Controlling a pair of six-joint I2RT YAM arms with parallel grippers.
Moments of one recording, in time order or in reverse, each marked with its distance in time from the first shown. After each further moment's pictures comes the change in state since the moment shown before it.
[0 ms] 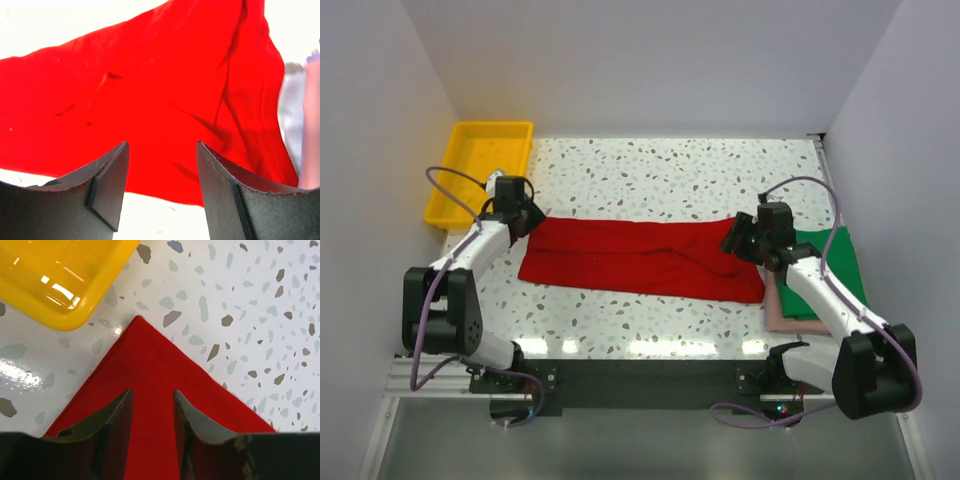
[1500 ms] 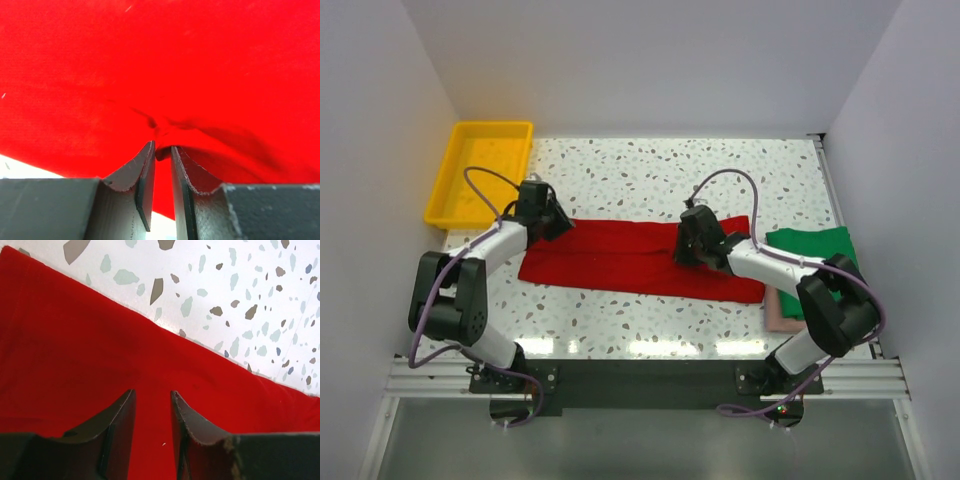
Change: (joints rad) left arm -0.131 0.111 -0.003 0.079 0.192 0.000; right arm 0.410 0.423 0.173 0.156 0.159 0.079
